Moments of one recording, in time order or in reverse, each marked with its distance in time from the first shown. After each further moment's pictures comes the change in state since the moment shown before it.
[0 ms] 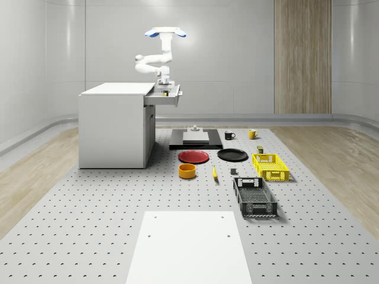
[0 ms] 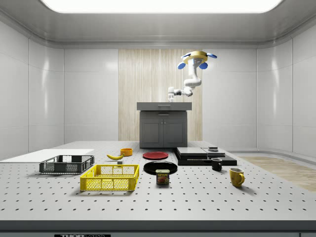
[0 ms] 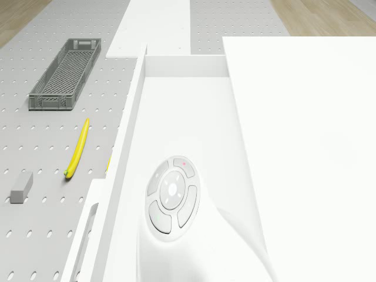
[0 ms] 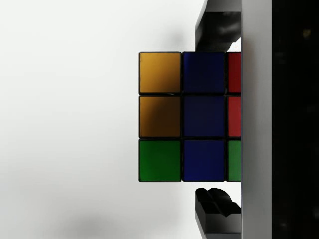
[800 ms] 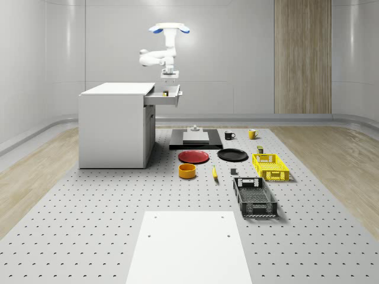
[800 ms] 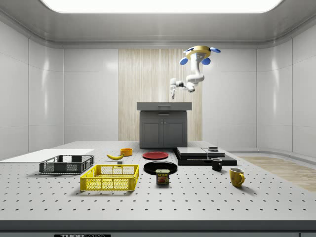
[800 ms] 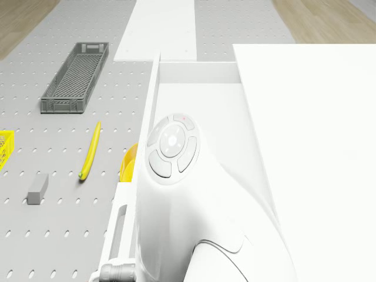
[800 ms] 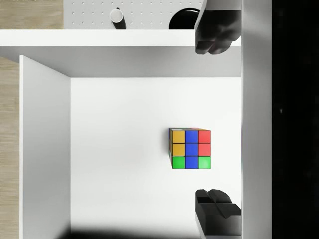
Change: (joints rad) arm 0.039 -0.001 0.173 -0.065 0.158 -0.081 -0.001
